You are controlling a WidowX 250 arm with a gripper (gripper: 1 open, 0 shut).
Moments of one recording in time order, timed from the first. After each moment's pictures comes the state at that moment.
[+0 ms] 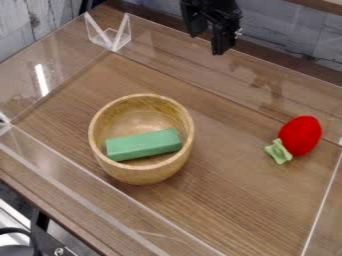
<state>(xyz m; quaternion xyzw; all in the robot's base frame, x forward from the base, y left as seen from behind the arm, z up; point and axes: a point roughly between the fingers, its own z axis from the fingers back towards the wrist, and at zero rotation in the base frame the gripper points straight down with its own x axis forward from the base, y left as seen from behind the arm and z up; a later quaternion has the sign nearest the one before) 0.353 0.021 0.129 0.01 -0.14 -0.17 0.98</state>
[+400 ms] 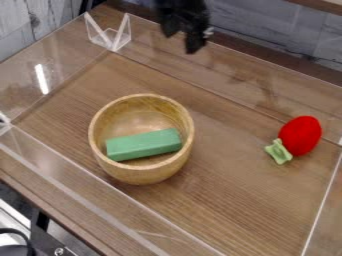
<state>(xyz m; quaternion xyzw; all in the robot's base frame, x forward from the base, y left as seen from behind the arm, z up) 0.349 0.076 0.114 0.02 -0.13 -0.12 0.98</state>
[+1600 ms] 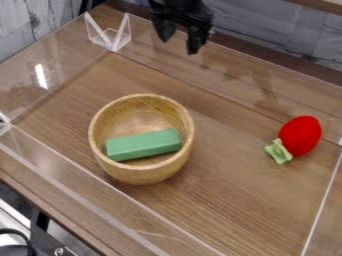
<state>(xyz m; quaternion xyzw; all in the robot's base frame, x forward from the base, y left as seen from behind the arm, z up) 0.358 0.077 0.109 0.02 -0.14 -0.02 0.99</state>
